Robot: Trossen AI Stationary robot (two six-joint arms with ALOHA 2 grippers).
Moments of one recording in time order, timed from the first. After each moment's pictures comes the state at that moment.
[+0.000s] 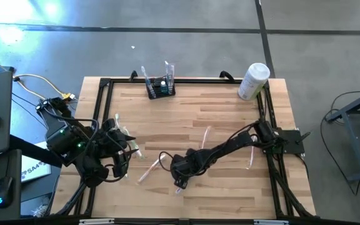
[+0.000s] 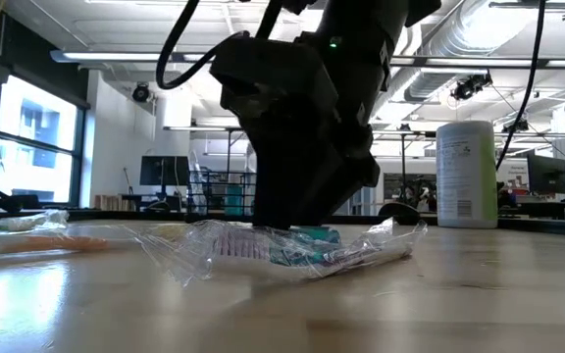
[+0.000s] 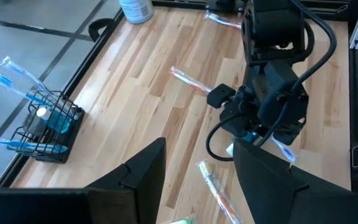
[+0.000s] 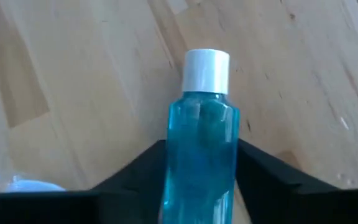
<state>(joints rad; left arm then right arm) -0.79 1.44 1.89 -1.54 -0.82 -0.92 0.35 2.23 1.58 -0.59 0.08 0.76</state>
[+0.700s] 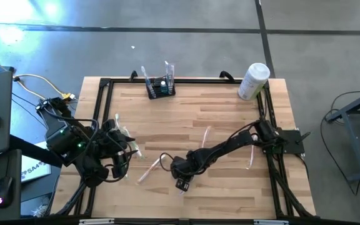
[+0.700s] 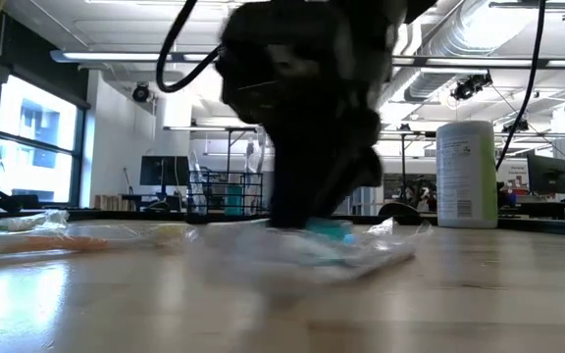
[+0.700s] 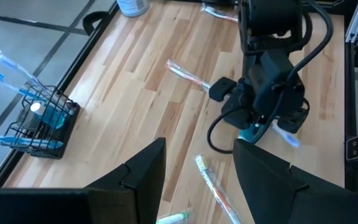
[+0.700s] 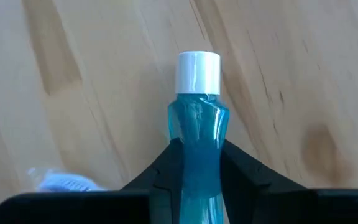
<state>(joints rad) -0.79 1.44 1.89 -1.55 -0.79 -0.93 0.35 2.21 1.58 -0.66 -0.01 0.73</state>
